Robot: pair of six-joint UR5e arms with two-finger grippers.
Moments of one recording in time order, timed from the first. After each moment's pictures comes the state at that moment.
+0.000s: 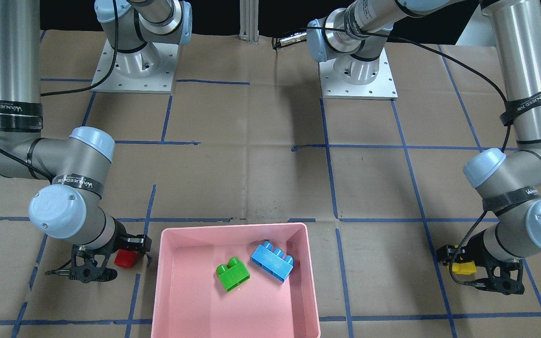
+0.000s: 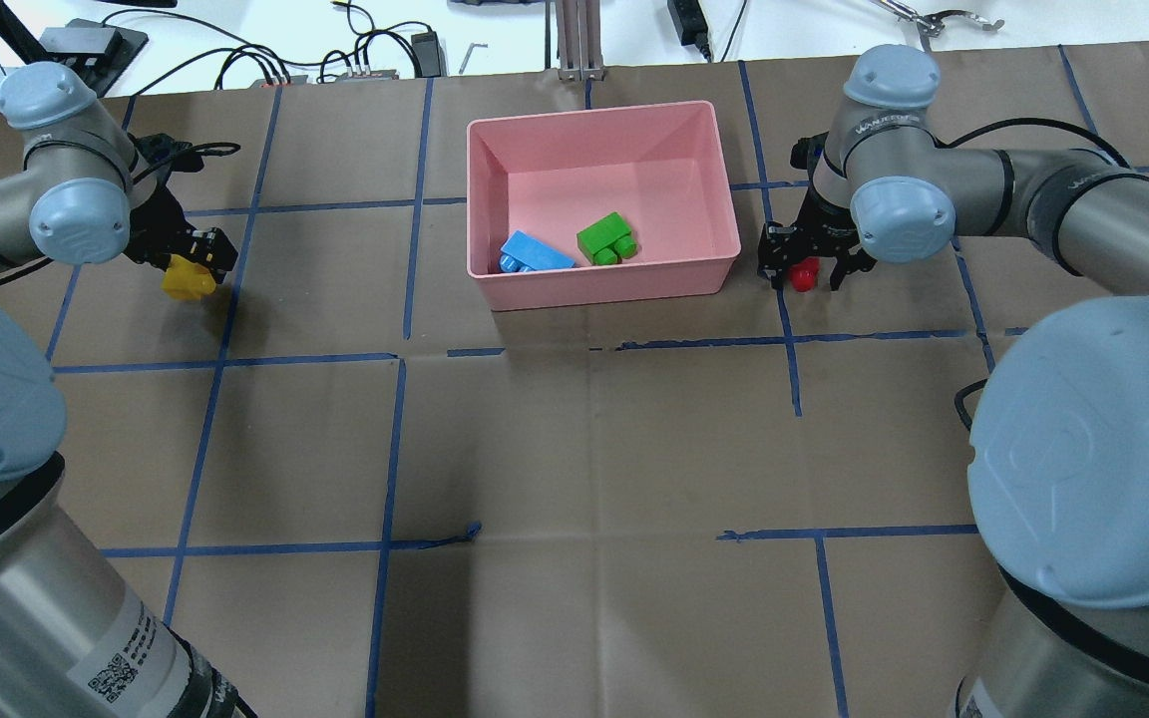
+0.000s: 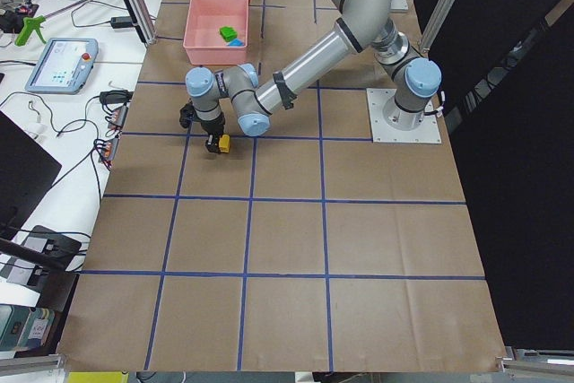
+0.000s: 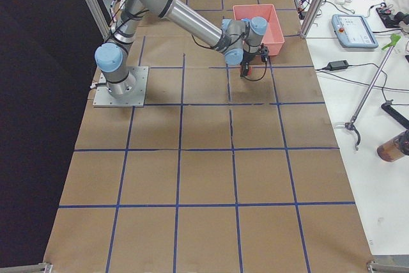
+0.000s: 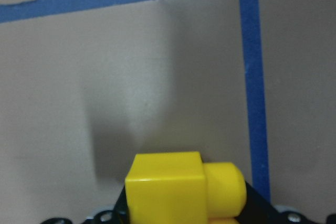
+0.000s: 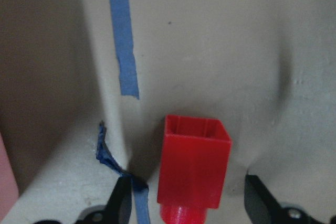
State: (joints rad) left arm -1.19 -2.20 -1.51 -1.02 1.63 0.50; right arm 1.50 -0.99 1.63 -2.13 -1.54 0.00
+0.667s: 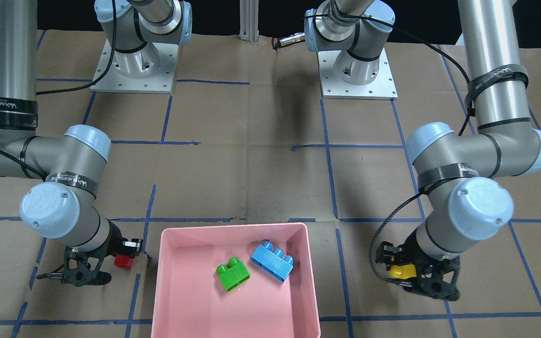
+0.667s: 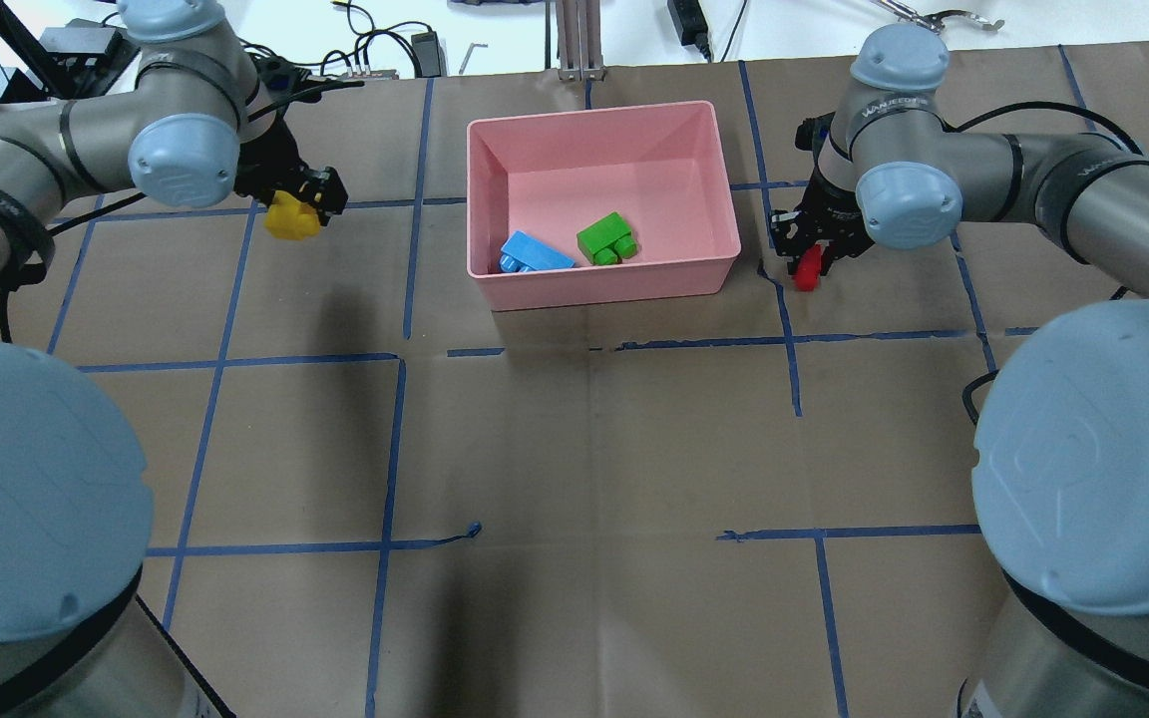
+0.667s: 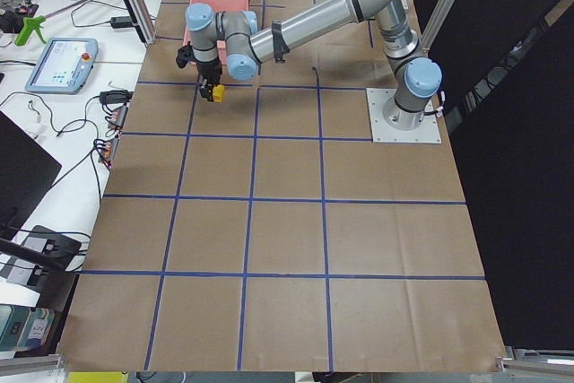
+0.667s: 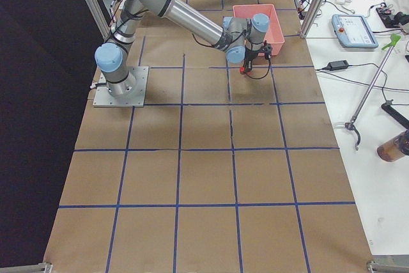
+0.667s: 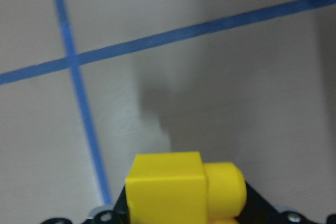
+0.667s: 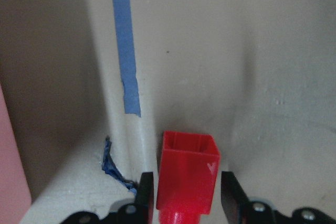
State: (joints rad) left arm -1.49 -2.14 -1.42 -1.09 1.61 0.32; right arm 1.50 -1.00 1.61 -2.13 -1.54 -0.01
